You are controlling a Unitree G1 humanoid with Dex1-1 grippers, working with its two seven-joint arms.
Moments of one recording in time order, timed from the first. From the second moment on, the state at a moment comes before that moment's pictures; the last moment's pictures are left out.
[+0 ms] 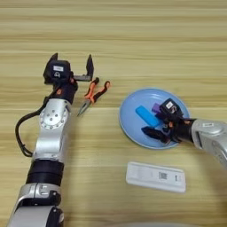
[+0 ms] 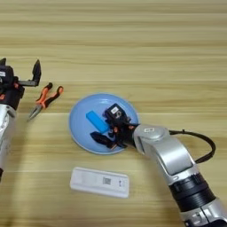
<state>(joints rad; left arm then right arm) -0.33 0.09 0.10 0.29 -0.08 -0.21 -0.09 -0.25 -0.38 0.30 -0.12 0.24 0.75 0.55</state>
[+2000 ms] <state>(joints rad) -0.33 0.10 0.06 0.25 -0.10 -0.24 -0.26 -0.25 -0.74 0.15 -0.33 0.24 0.42 1.01</state>
